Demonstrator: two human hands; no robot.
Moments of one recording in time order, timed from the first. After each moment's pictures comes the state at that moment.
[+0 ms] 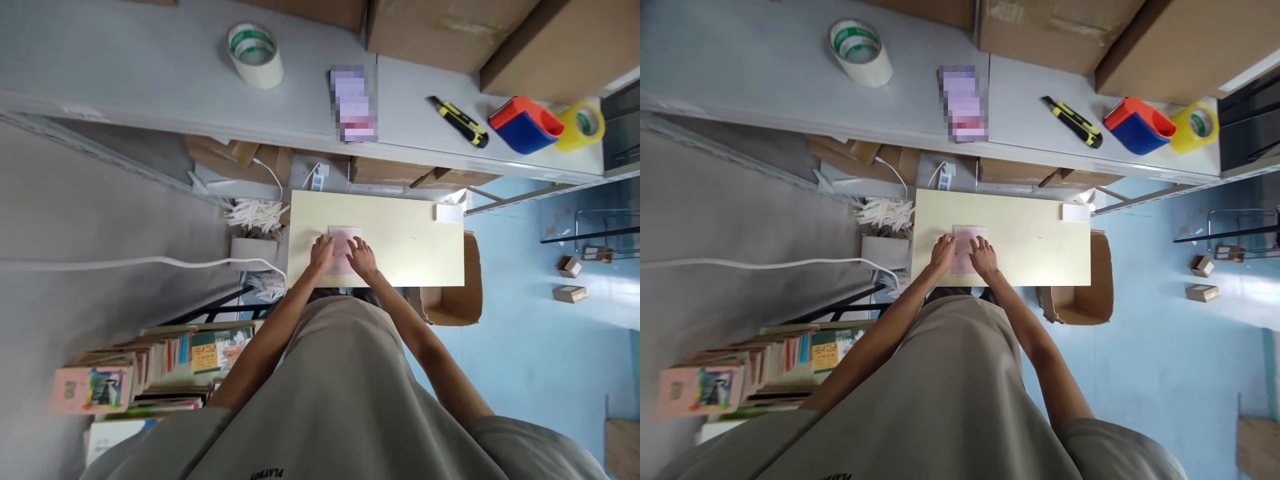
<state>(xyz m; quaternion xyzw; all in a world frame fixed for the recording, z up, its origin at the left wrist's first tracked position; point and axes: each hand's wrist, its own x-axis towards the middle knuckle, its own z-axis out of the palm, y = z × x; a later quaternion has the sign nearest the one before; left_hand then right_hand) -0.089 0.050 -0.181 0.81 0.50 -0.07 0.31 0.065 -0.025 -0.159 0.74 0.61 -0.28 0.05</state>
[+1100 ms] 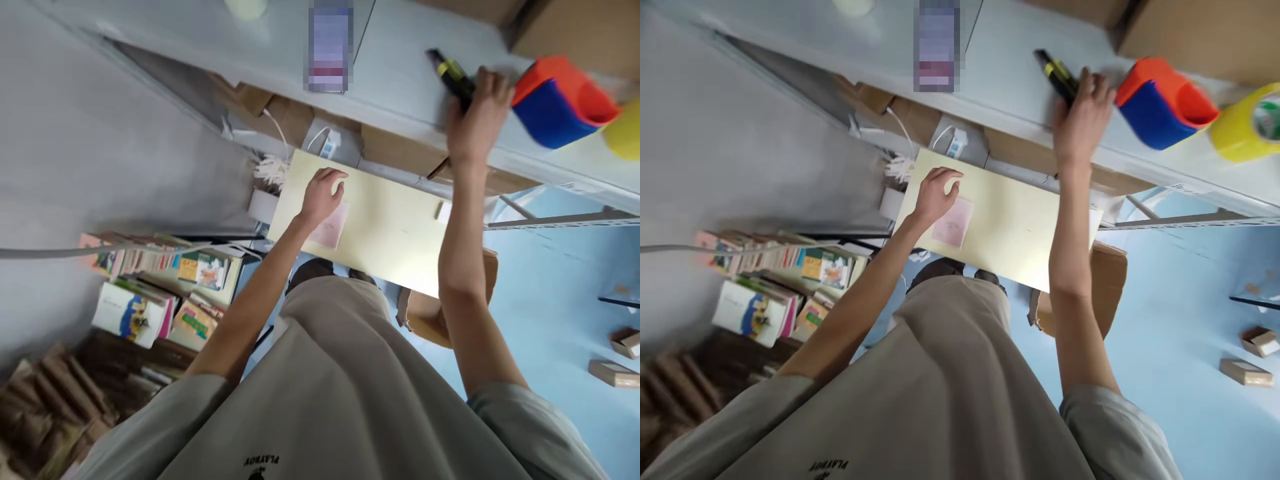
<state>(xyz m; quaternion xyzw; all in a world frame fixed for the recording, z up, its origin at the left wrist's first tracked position) 0.024 0.072 -0.088 0.79 0.54 0.19 0.22 0.415 0.175 -0.022 0.74 0.62 0.00 -0.25</state>
